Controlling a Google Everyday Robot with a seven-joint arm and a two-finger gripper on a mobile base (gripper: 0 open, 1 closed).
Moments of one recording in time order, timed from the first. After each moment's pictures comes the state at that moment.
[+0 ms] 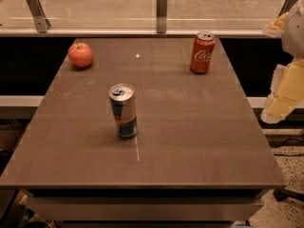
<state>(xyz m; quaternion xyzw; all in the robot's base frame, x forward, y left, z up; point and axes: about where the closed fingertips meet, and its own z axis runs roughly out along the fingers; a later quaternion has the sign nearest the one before) 0.438 -0.212 0.991 -0.60 0.78 -0.05 0.18</state>
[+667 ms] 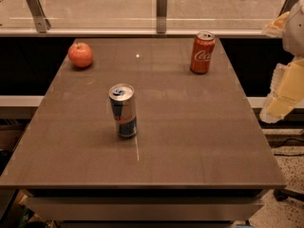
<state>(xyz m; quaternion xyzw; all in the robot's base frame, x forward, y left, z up) 0.438 -0.212 0.992 -0.60 0.78 -0.04 0.19</state>
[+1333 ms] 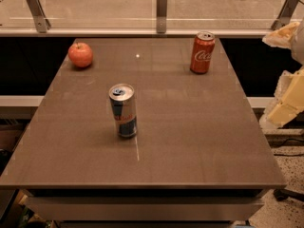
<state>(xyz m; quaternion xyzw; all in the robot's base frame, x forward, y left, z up) 0.428 -0.205 0.983 -0.59 0.77 0.03 0.24</state>
